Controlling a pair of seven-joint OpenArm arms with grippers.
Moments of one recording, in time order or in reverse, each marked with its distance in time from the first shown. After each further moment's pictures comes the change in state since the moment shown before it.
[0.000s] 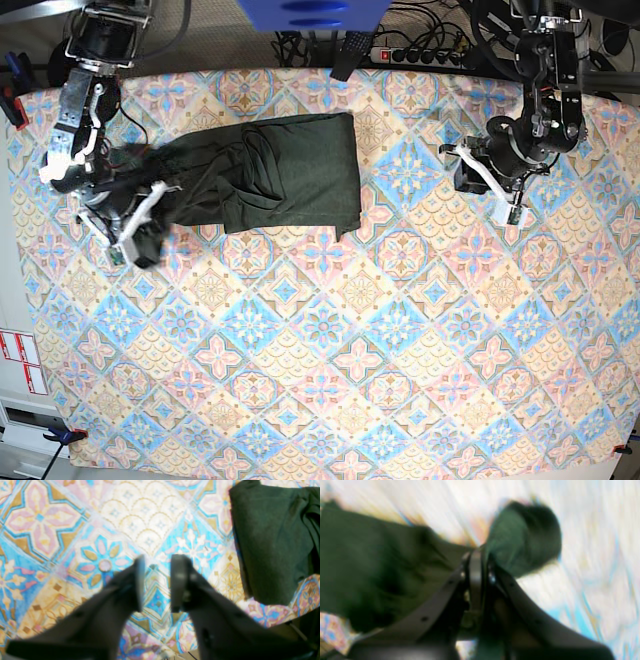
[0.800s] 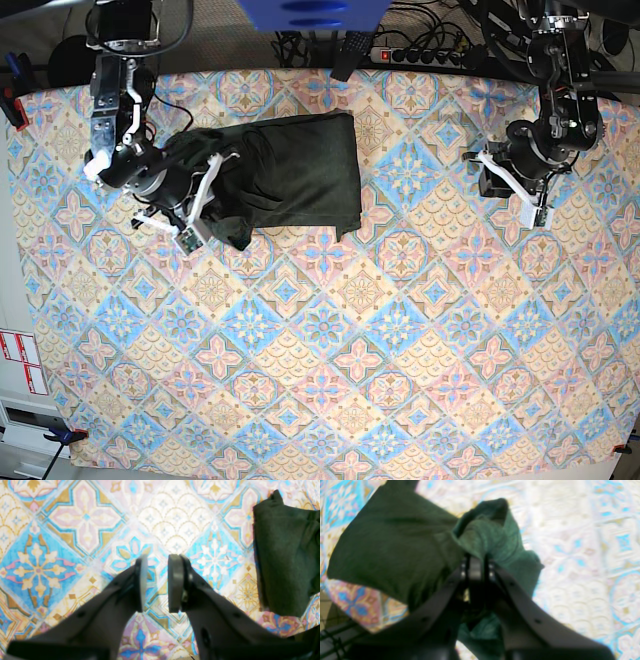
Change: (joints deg) left arm 0.3 -0.1 -4.9 -0.1 0.2 0.2 0.0; right arm -2.5 -1.1 -14.5 9.5 -1.2 0.0 -2.6
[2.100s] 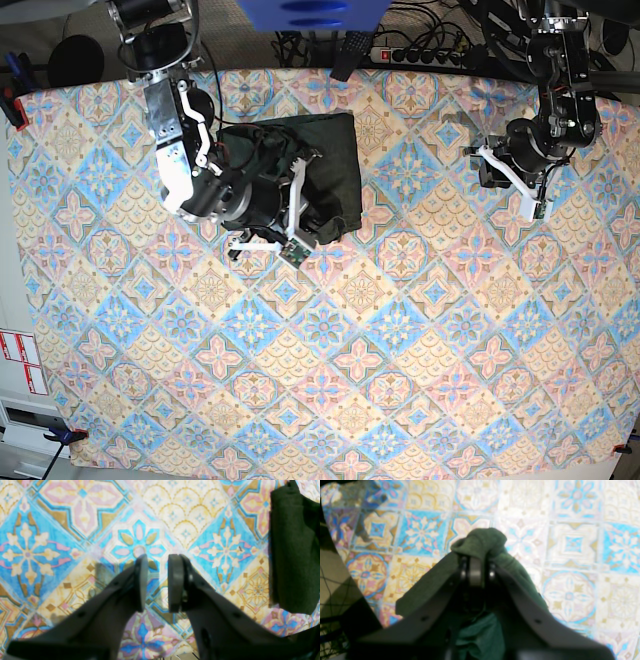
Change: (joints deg) left arm 0.1 0.0 0.0 -4.0 0.0 -0.2 -0.2; right arm 9.6 -4.7 -20.6 -4.2 -0.6 0.0 0.3
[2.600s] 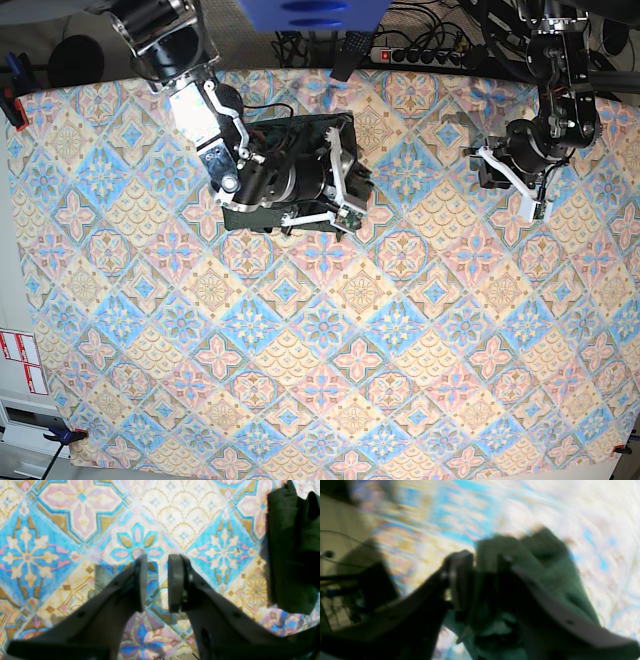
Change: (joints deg) left arm -0.2 0.0 0.0 0.0 0.0 0.0 0.0; right arm 2.0 0.2 -10.8 -6.0 1.0 0.4 0.2
